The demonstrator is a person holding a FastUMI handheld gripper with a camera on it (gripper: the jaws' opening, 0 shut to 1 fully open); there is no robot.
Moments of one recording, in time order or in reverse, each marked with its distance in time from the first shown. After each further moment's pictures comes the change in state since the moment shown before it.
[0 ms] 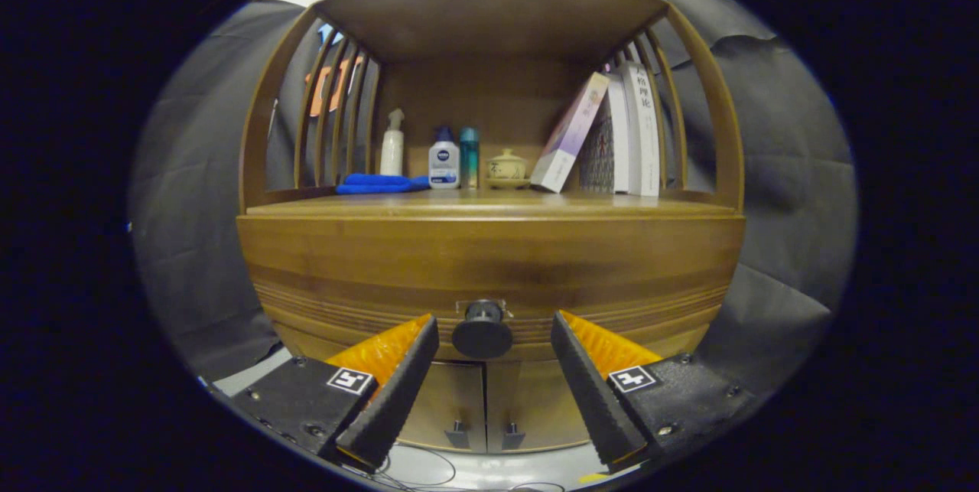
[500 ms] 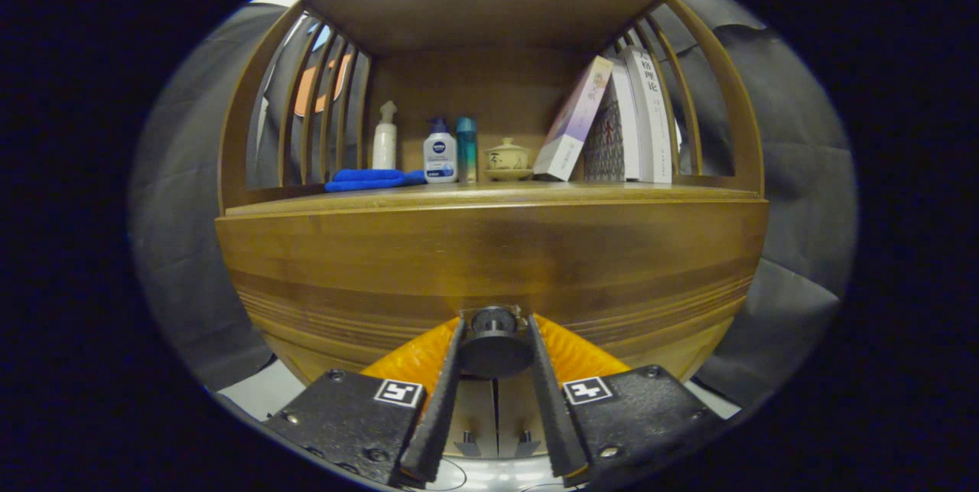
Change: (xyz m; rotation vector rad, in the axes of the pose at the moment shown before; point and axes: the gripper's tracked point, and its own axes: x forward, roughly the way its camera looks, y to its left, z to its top) arm 0.023 0.005 -0.005 0.019 0.016 -0.018
